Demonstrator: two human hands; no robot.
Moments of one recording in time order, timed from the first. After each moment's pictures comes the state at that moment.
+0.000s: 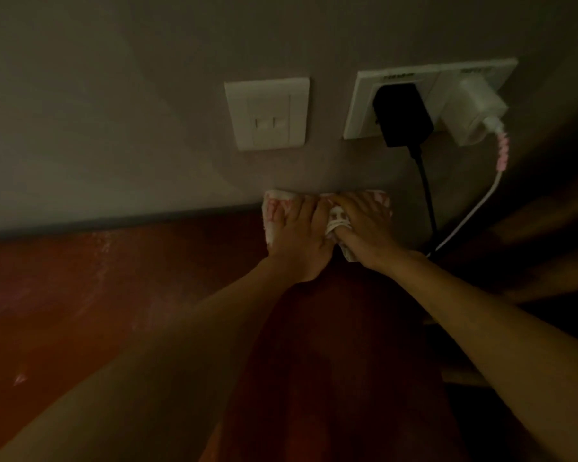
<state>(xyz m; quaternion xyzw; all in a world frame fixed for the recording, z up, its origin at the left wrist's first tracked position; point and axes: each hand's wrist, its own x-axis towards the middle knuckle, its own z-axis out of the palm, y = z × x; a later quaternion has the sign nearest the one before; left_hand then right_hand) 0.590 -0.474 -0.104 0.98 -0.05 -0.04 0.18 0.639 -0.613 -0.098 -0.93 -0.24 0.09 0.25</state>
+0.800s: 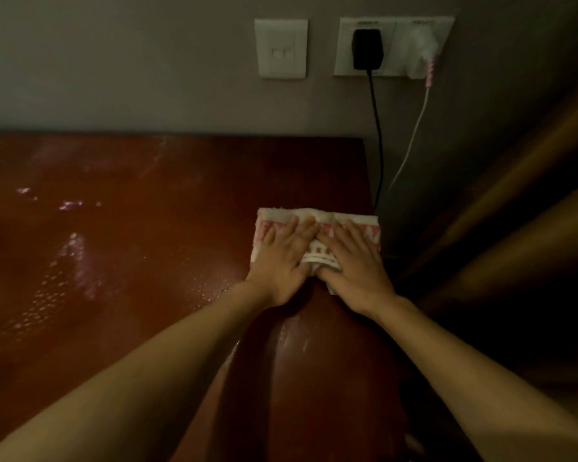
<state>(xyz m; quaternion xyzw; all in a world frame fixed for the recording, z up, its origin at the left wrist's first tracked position) 0.360 -0.554 -0.104 0.97 -0.01 -0.03 0.23 0.416 -0.716 -0.101 -0.92 -0.32 0.12 0.19</state>
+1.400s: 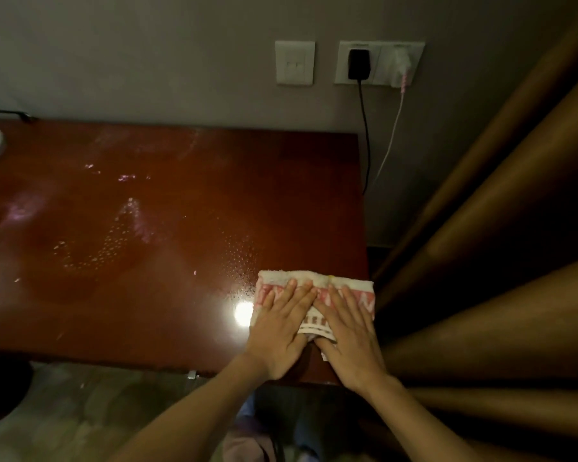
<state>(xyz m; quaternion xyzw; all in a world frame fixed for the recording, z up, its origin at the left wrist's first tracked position) 0.164 -0.636 -0.105 0.97 0.00 -0.05 0.23 0.224 -0.798 -0.102 -0.93 -0.33 0.11 0.15</state>
